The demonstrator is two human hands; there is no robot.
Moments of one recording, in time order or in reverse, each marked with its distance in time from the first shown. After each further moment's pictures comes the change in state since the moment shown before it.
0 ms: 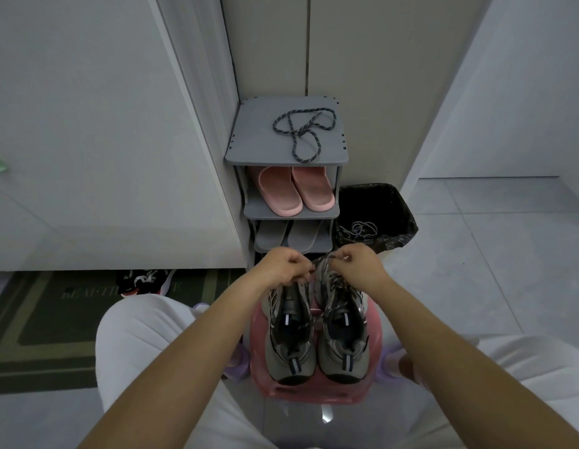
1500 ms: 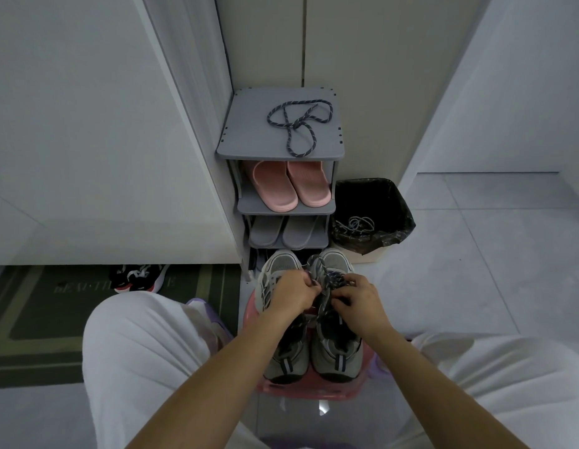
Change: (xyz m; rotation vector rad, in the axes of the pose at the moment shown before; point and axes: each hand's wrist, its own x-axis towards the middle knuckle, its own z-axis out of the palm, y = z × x) left_hand 0.012 -0.022 0.064 0.274 0.224 -0.093; right_hand -0.034 0.063 0.032 -0.239 -0.021 -0.041
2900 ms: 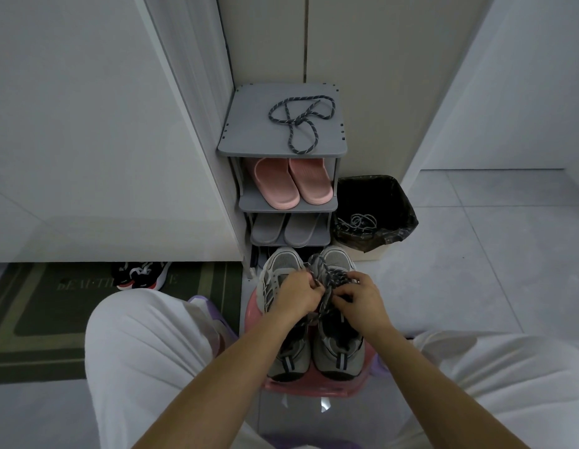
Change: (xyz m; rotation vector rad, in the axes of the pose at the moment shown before) left_hand 0.003 -0.005 0.010 0.031 0.001 0.011; right_hand 0.004 0.005 0.010 0.130 0.050 0.045
